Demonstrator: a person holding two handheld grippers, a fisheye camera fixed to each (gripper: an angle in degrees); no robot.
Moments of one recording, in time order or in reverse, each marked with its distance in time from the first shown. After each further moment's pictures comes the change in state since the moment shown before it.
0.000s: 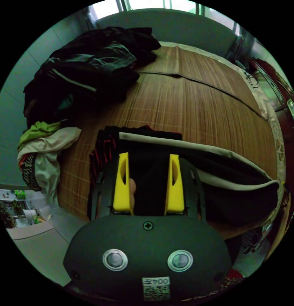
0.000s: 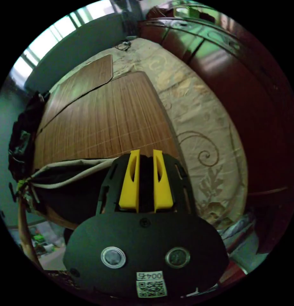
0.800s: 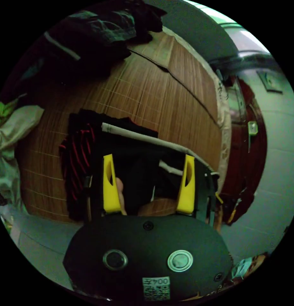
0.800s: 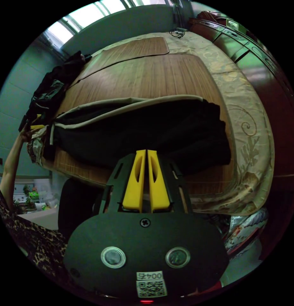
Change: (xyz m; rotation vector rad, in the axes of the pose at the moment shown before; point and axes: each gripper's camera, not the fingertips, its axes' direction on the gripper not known) left arm -0.045 -0.058 0.048 -0.159 0.678 -0.150; right arm -0.154 0.107 -0.026 -0.113 -0.180 -0.250
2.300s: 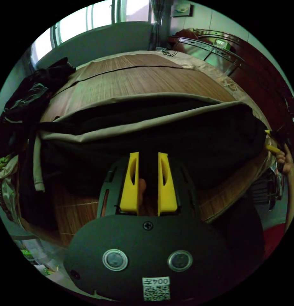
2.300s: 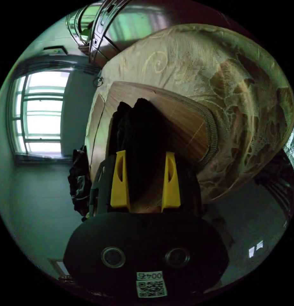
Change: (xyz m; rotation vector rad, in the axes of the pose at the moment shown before) left arm 0.329 0.439 0.350 0.172 -0.444 0.634; right arm 0.230 0.208 0.053 0.287 -0.444 0.794
